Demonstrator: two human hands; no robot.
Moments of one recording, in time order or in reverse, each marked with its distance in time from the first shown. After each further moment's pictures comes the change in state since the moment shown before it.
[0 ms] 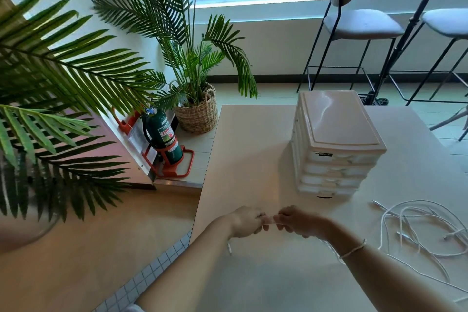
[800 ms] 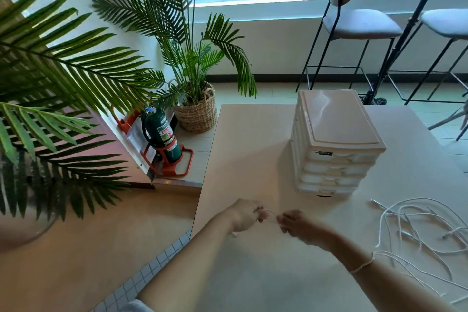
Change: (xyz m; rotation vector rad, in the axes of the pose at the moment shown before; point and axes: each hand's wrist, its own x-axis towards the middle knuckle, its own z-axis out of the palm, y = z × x) left_hand 0.000 0.003 -0.007 0.133 0.091 0.008; right_hand -0.019 0.005 0.011 0.042 0.166 -0.021
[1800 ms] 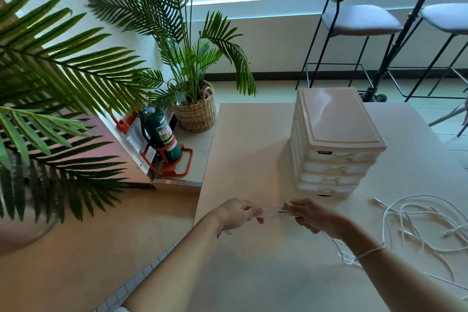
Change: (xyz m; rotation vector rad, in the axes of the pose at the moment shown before) left_hand 0.000 -0.025 0.000 -0.358 0.002 -0.035; right_hand 0.011 0.012 -0.024 0.282 -0.071 -0.062
